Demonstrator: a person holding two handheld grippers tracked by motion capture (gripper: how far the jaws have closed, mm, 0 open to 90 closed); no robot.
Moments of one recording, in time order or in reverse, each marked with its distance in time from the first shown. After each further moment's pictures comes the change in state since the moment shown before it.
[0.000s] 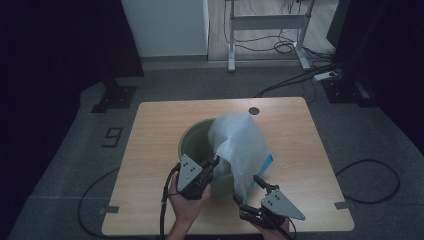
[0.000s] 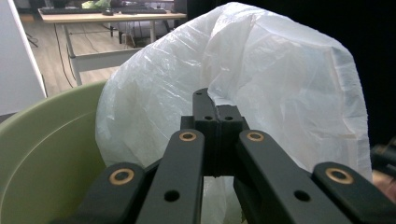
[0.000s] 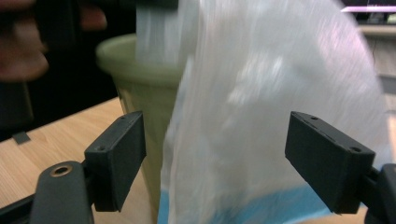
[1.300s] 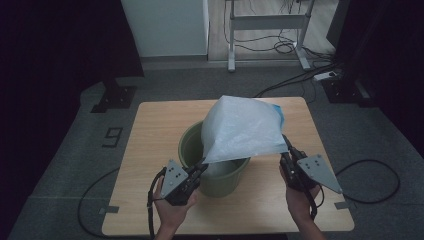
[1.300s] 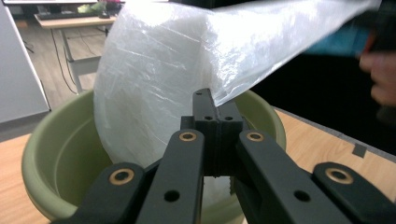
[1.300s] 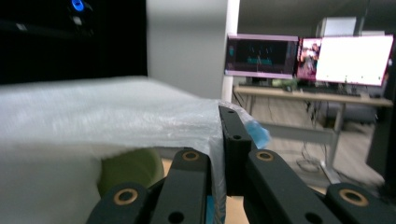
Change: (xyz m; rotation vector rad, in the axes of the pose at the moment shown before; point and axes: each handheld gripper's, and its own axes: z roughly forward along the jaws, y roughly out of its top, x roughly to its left) left arm 0.015 -0.003 -0.031 0.023 -0.039 0.035; right arm -0.075 0.091 -0.007 -0.257 -0.301 -0.035
